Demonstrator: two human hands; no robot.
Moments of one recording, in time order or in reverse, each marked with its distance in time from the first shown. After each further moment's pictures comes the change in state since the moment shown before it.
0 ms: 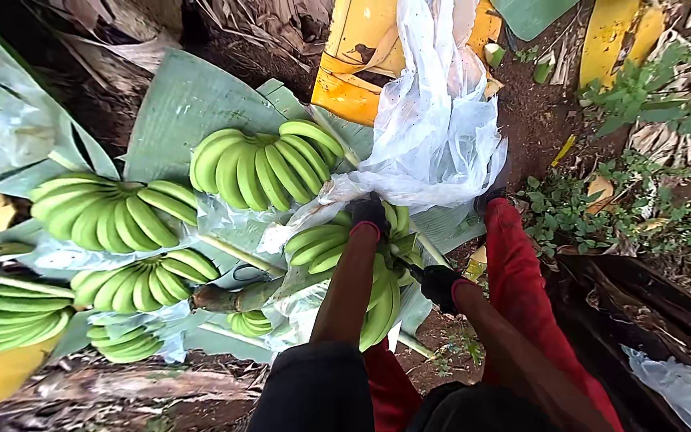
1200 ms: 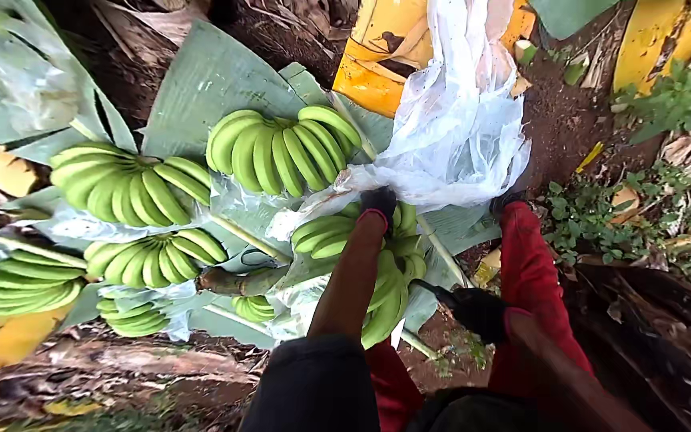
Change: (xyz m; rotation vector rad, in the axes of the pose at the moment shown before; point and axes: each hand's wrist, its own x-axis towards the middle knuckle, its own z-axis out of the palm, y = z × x) left_hand -0.006 -0.030 -0.017 0.026 0.018 0.165; right_hand -0.012 0.041 0.032 -0.125 0.169 -0.257
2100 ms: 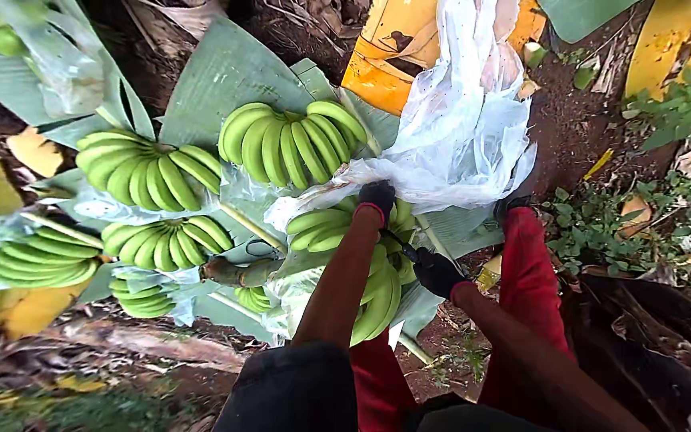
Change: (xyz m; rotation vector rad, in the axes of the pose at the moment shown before) left_hand -0.017 0.001 -0.006 0.103 0.014 0.050; right_hand 0.084 -0.023 0.010 -0.032 0.154 -0.045
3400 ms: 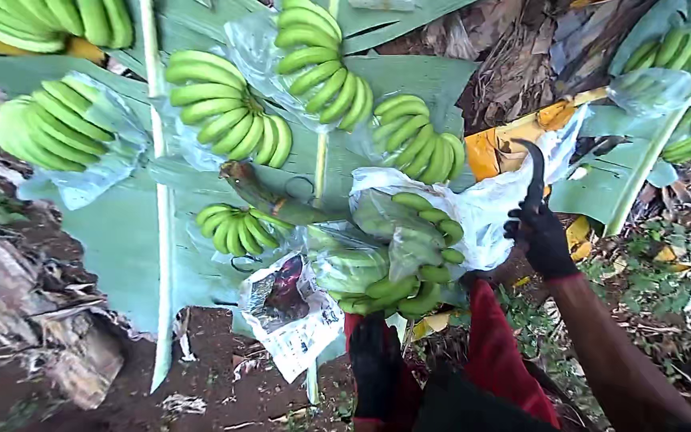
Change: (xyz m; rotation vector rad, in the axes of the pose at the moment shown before) left_hand -0.371 0.042 0.298 -1.319 1.033 -0.672; right_hand -0.112 -0.238 -0.045 0.459 0.663 -0.403
